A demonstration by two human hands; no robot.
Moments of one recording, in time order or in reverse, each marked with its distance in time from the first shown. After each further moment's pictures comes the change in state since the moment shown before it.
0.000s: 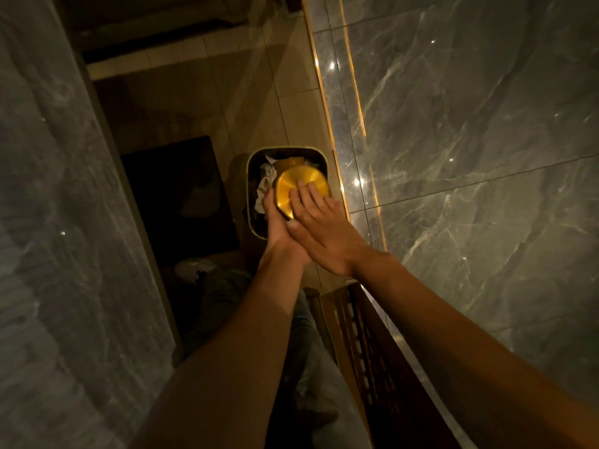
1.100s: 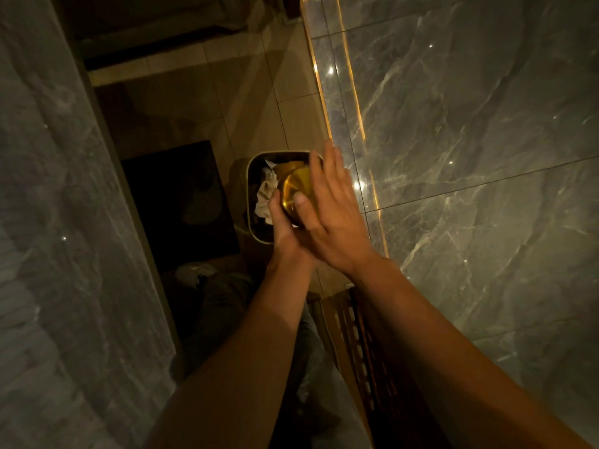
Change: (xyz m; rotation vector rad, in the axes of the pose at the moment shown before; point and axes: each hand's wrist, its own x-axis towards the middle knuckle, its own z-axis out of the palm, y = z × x) left_hand -0.003 -0.008 0.005 0.027 -0.134 0.121; right_hand 0.002 -0.020 -0.020 0.157 0.321 0.058
